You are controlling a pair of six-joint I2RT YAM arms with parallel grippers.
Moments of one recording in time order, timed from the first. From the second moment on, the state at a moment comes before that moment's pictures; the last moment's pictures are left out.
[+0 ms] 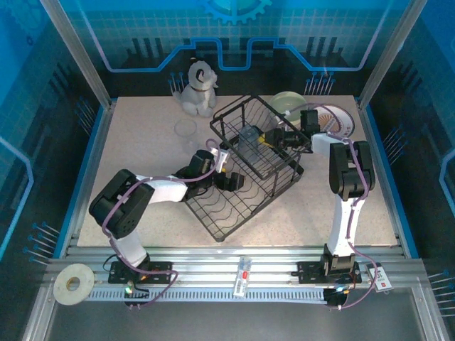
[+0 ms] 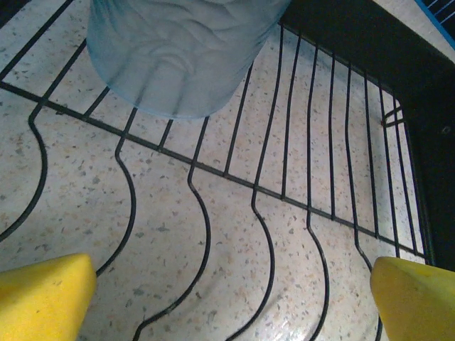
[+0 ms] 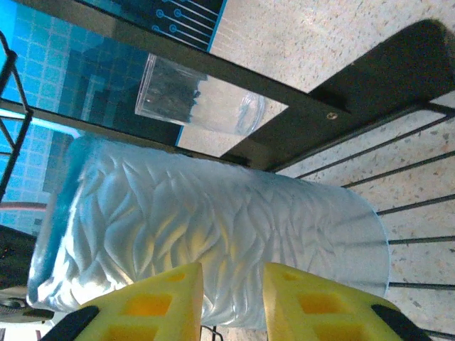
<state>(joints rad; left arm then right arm) -0.55 1.75 0.78 0.37 0.31 -0.33 0.07 2.12 1.37 -0.05 -1.19 0.36</state>
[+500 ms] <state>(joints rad) -0.55 1.76 0.73 0.51 0.32 -0.35 0.05 2.08 1.26 0.19 -1.17 0.57</state>
